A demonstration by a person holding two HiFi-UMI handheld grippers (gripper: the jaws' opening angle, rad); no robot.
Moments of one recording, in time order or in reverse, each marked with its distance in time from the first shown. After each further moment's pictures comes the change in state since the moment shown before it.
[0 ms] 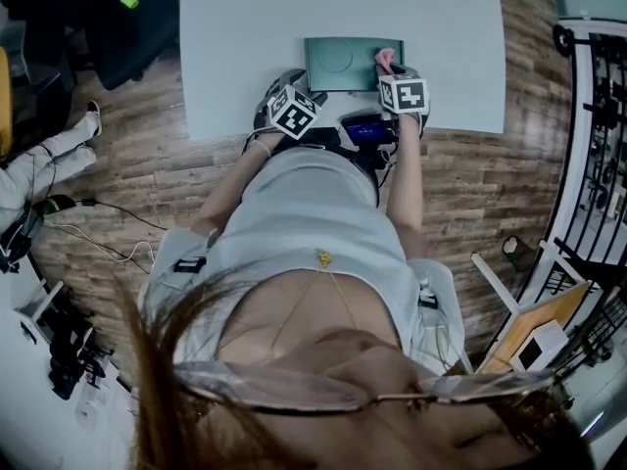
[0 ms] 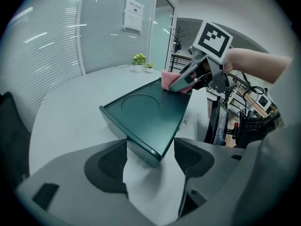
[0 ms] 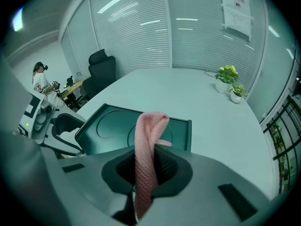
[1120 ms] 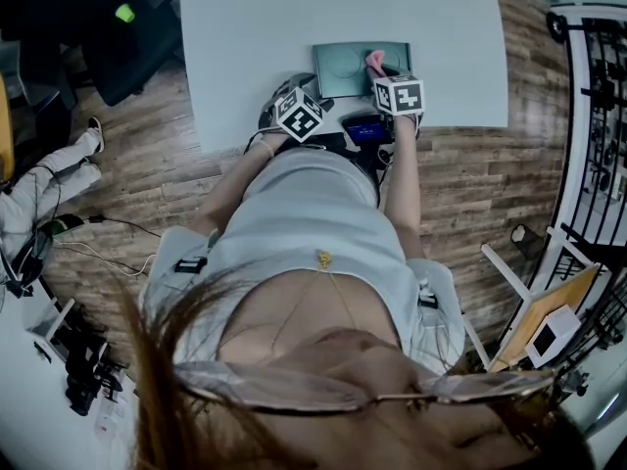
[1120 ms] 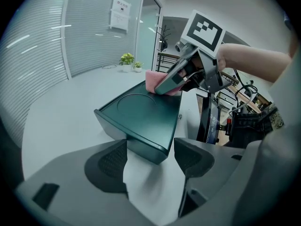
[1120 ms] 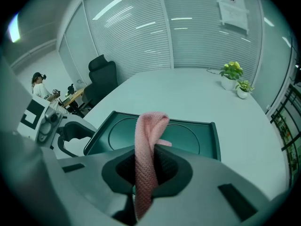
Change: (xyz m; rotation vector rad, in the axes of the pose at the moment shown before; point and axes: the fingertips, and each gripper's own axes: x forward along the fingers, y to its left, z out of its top) left arm -0.001 -0.004 0.001 0.131 0.011 -0.120; right arm 0.006 0.035 0.012 0.064 -0.028 0.046
